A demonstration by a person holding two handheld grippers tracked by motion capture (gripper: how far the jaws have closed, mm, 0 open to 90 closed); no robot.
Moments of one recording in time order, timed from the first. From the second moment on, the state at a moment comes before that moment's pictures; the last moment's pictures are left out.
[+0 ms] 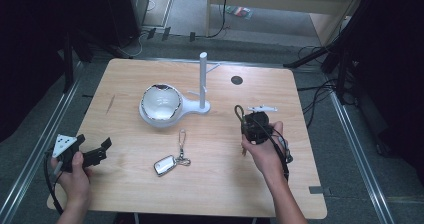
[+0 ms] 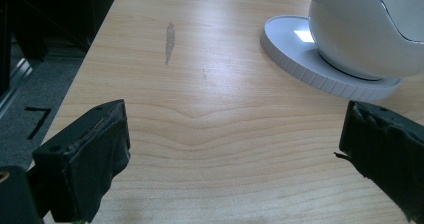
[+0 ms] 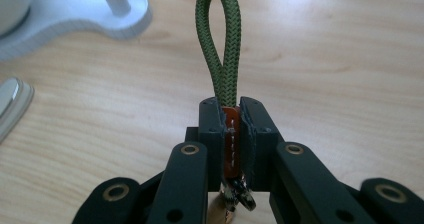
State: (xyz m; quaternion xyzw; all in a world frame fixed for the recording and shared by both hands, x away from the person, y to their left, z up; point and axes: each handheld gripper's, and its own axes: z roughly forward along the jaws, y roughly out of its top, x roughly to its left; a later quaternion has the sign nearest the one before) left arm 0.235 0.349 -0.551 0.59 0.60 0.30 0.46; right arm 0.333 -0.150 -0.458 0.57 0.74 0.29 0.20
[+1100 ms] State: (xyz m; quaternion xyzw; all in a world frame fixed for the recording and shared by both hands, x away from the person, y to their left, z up) left arm 0.235 0.349 -0.551 0.59 0.60 0.31 0.46; right arm 0.337 -0.130 -0.428 0.53 0.68 0.41 0.31
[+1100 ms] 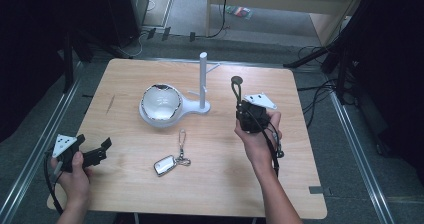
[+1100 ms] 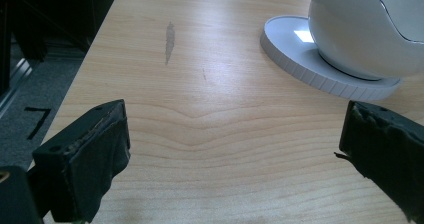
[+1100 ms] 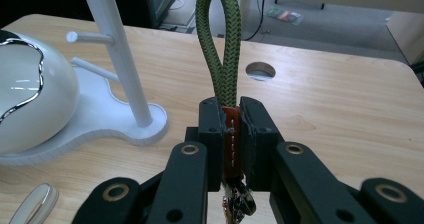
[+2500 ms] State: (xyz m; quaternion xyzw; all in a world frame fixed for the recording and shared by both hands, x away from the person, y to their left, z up) left arm 0.235 0.350 -0.551 0.59 0.60 0.30 0.46; right arm 0.379 -0.099 -0.415 0.49 0.66 0.44 0.37
